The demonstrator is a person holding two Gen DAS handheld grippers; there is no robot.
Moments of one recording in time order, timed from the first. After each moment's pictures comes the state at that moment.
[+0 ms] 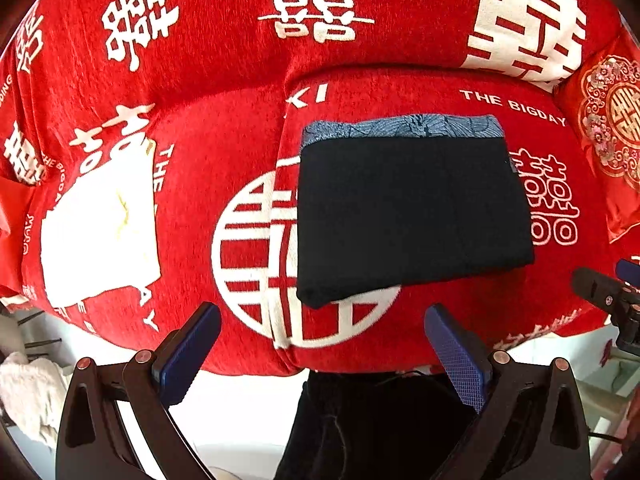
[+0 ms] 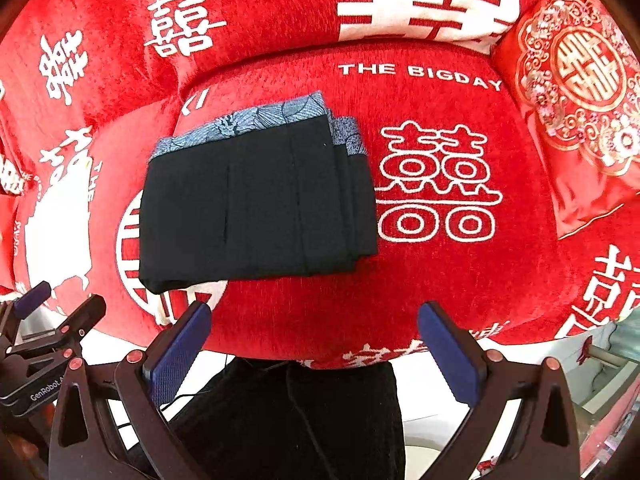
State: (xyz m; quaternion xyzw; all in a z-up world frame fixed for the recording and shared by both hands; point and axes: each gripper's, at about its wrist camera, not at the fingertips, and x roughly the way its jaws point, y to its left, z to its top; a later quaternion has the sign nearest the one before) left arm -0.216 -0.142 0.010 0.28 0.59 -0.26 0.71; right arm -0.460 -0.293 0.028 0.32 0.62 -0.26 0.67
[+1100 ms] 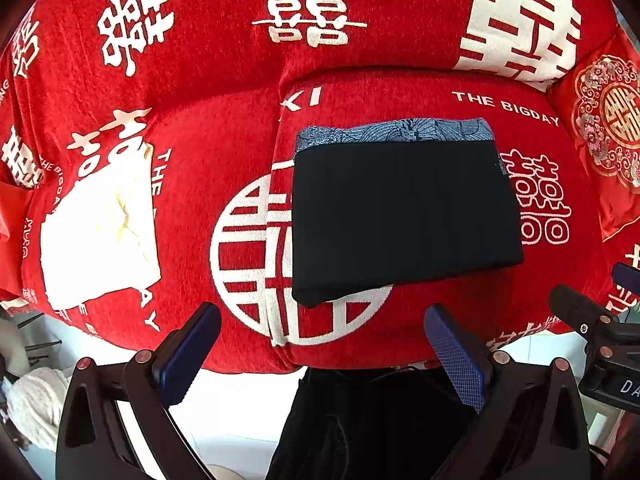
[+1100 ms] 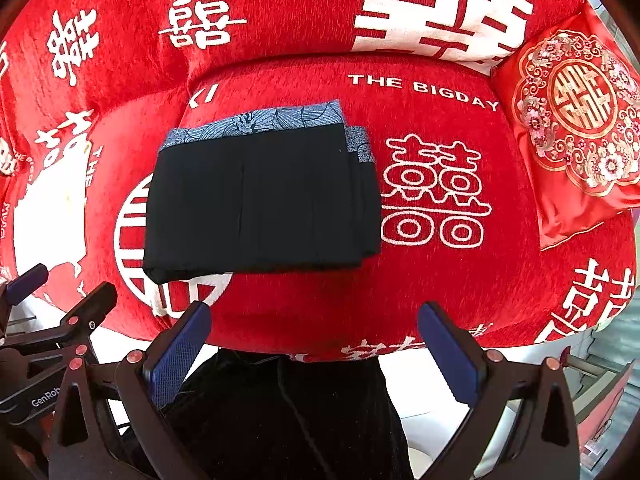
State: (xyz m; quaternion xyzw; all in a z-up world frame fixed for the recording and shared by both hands) left arm -0.216 -0.149 0.021 0.28 0.59 -0.27 0.70; right arm -0.442 -0.270 0.047 0.28 0.63 -0.27 0.67
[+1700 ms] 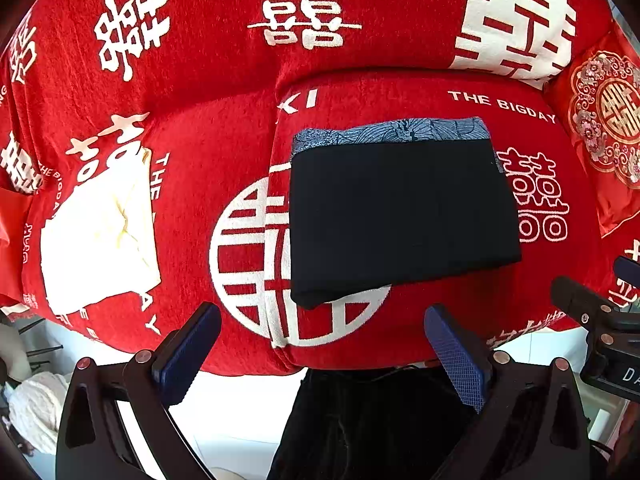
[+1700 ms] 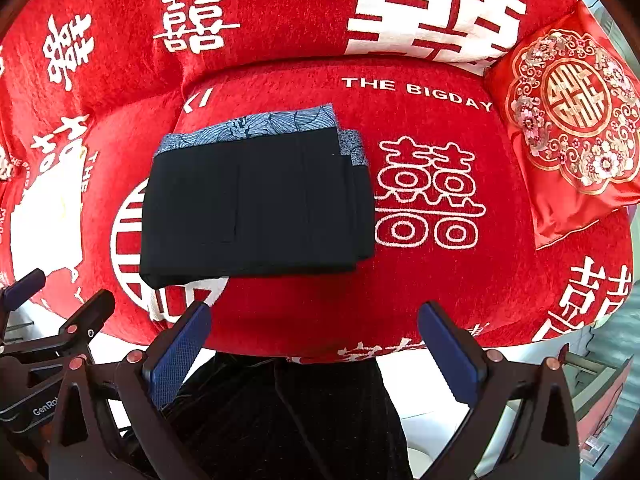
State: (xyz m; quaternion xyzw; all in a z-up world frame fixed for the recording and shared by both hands) left arm -0.218 -0.150 0.023 0.28 0.59 -0.27 0.70; right arm -0.443 -0.276 0.049 0.28 0.63 -0.27 0.67
